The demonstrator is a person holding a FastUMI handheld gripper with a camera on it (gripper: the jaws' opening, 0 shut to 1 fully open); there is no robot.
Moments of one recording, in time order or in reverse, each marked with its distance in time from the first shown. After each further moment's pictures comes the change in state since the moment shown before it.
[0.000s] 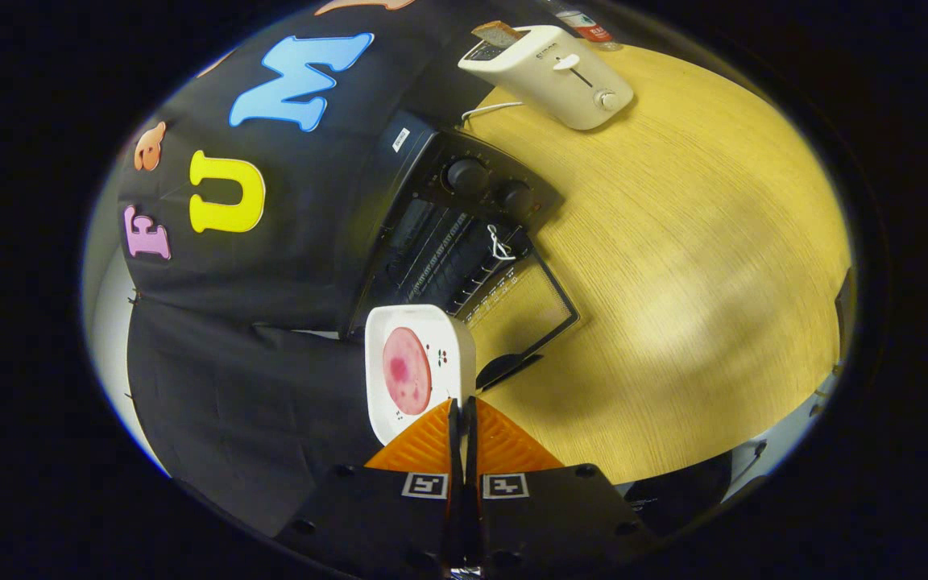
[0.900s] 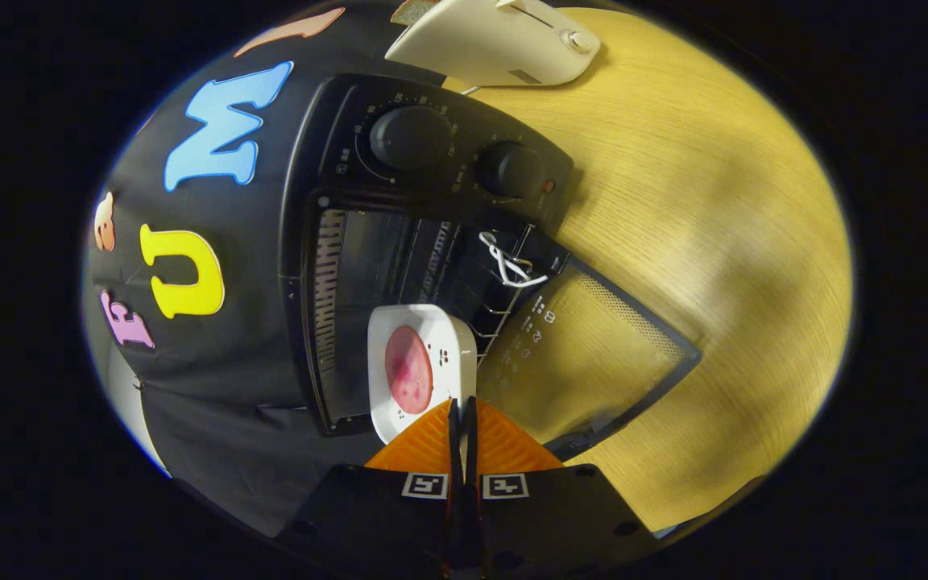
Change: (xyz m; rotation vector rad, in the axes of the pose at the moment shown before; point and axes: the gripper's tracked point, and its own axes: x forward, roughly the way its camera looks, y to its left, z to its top) arm 0.138 0.020 0.039 0.257 -0.154 0.025
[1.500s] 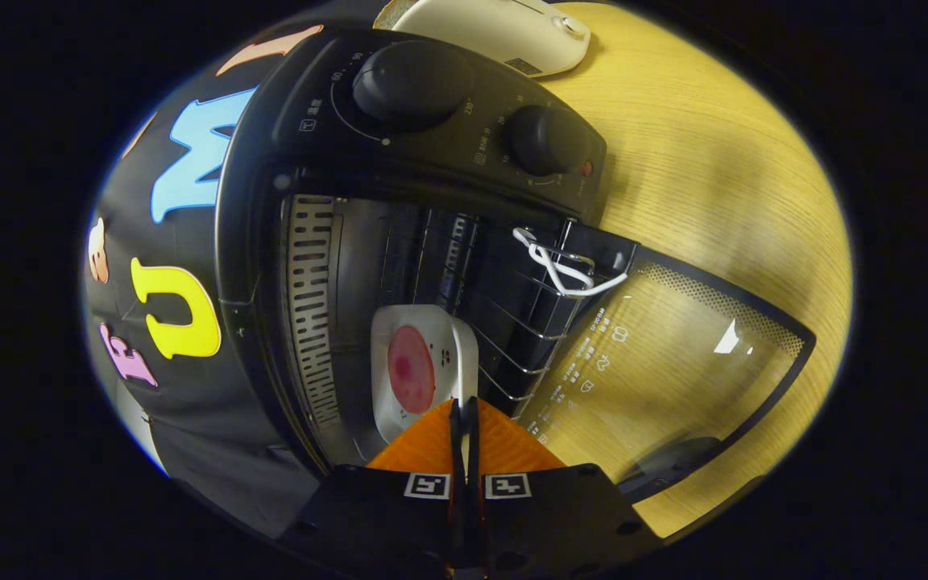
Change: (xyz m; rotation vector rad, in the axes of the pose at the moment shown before) arm 0.054 0.025 0.023 0.079 -0.138 0.025
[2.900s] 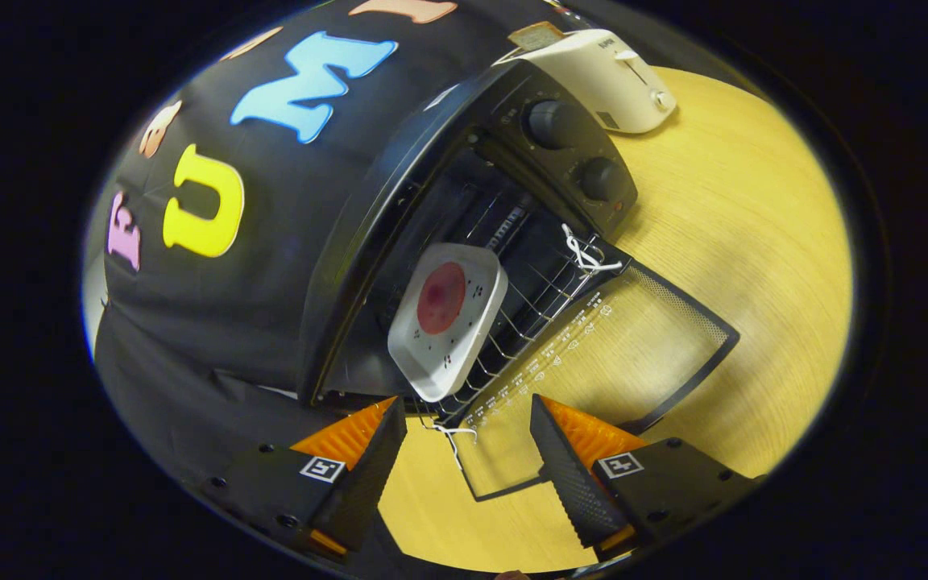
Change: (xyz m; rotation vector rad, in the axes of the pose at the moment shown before) arm -0.062 -0.009 -0.045 -0.497 -0.002 -0.076
